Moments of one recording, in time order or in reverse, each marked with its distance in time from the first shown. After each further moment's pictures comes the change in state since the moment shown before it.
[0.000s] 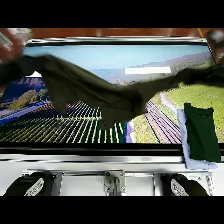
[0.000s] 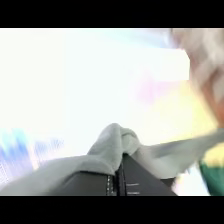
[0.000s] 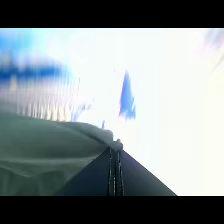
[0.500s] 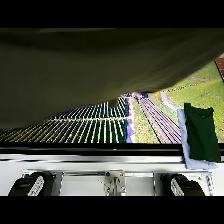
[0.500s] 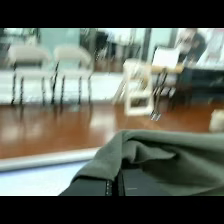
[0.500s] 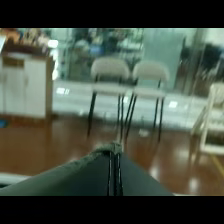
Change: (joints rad) left arm 0.140 0.217 0.338 0.183 -0.191 -0.106; right arm -0.043 0.222 0.510 -0.093 -0.132 0.046
